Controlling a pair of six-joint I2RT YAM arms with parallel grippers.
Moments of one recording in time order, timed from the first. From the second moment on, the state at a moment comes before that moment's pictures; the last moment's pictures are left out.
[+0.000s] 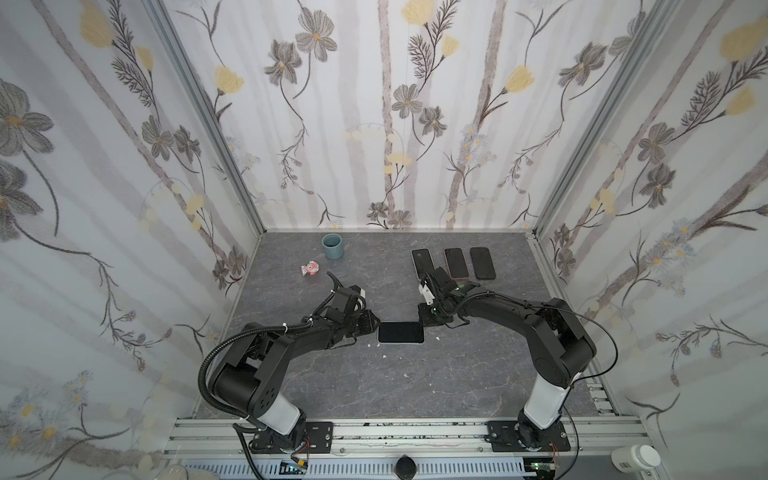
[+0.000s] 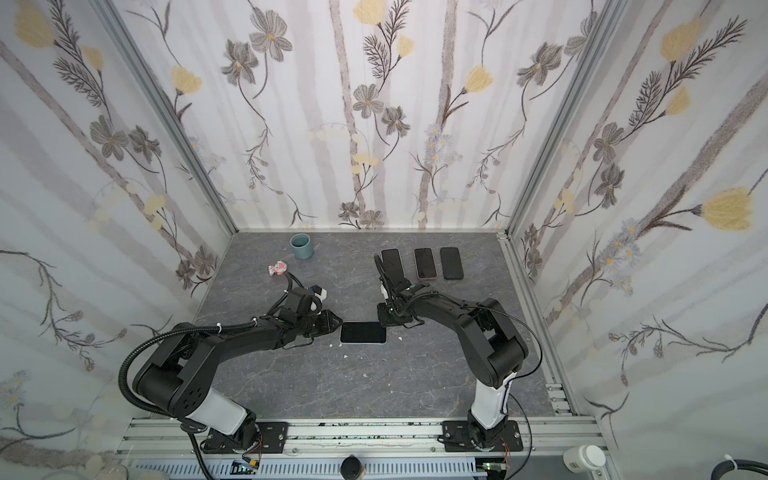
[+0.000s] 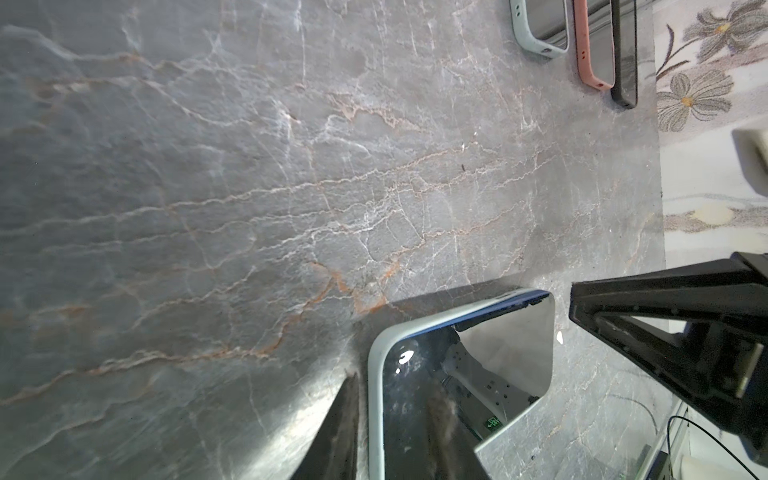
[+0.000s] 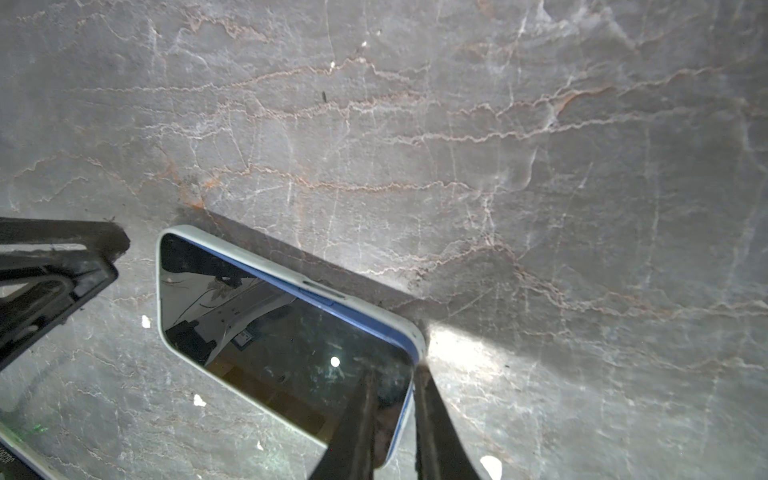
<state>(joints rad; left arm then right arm) -0.46 1.58 0.64 0.10 0.35 -0.65 0.63 1.81 1.16 -0.53 -0.18 0.42</state>
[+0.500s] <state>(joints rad) -0.47 1.62 0.64 0.11 0.38 -0.66 0.63 1.83 1.14 -0.53 -0.19 0.43</state>
